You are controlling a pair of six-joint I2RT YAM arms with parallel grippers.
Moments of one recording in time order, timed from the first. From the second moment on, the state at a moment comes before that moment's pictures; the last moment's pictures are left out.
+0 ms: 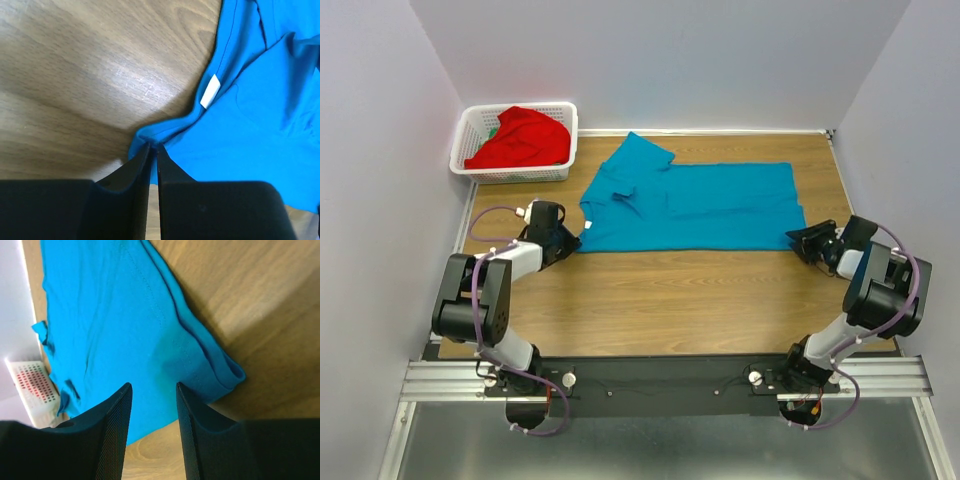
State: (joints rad) left arm -0.14 1.57 0.68 0.07 0.04 -0.88; right arm -0.47 1.65 0.61 0.28 -0.50 0.81
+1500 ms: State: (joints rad) left arm -0.24 1.81 1.09 -0.16 0.06 -0.47; right arm -0.05 1.53 0.81 -0.15 -0.16 0.44
